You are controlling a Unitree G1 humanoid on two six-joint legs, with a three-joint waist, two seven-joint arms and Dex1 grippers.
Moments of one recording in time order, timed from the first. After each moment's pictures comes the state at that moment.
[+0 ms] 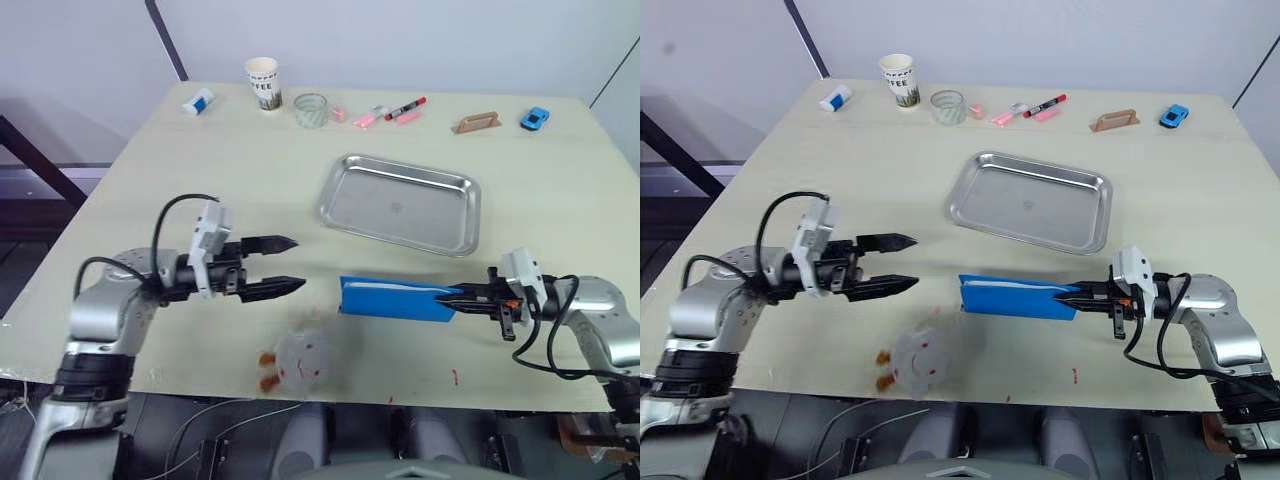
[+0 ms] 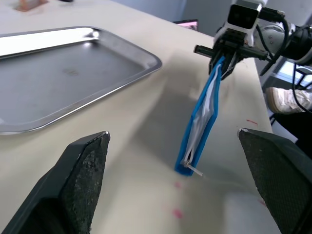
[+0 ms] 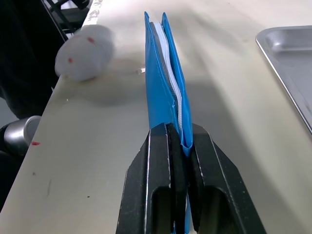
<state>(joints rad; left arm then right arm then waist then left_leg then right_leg) -0.34 0.73 0.04 -0.05 -0.59 0.49 -1.31 -0.21 -0.69 0.03 0.00 0.46 0.11 1.36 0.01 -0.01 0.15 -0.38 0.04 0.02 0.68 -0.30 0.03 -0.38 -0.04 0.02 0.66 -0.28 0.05</state>
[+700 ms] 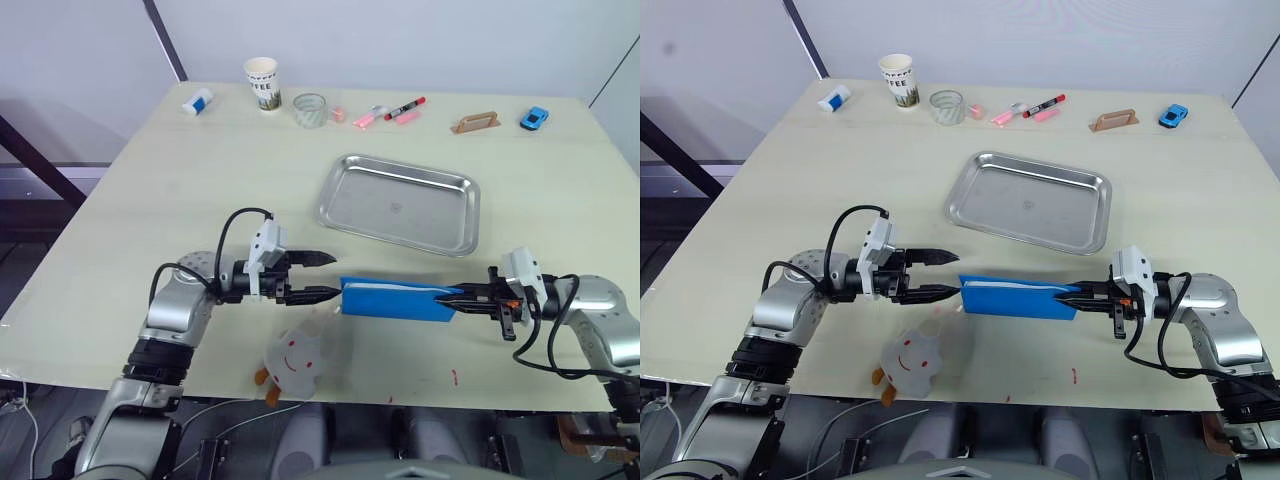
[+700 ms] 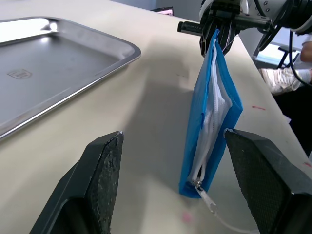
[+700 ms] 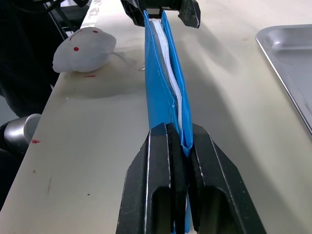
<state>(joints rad) -0.41 0.58 -0.09 0.13 -0.43 0.27 -1.35 -0.21 -0.69 0.03 0.00 0.46 0.11 1.35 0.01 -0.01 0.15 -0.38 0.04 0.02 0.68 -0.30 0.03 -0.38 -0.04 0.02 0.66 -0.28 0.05</state>
